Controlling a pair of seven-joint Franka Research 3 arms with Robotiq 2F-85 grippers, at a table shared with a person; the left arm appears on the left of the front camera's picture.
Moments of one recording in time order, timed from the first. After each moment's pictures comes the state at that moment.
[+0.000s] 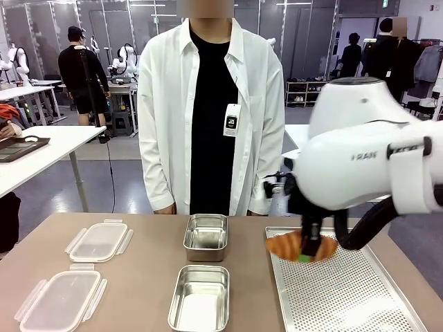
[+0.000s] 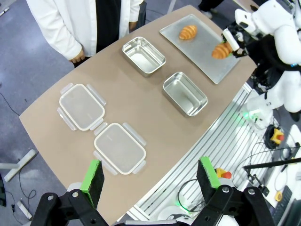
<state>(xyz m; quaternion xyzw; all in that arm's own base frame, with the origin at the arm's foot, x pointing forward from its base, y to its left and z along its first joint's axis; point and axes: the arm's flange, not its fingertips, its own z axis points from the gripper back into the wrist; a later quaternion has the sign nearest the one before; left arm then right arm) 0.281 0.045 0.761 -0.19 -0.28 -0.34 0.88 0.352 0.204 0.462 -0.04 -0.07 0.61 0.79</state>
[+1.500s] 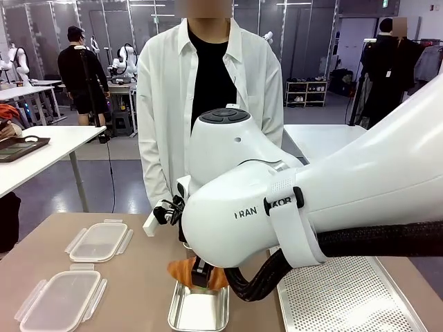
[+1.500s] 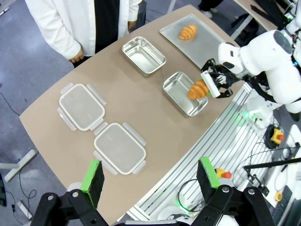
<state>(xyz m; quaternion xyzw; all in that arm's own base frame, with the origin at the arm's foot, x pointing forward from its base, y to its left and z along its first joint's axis) 0.281 0.045 0.761 -0.19 -0.28 -0.34 0.88 0.313 0.378 0.432 -0.01 -0.10 0.61 0.79</state>
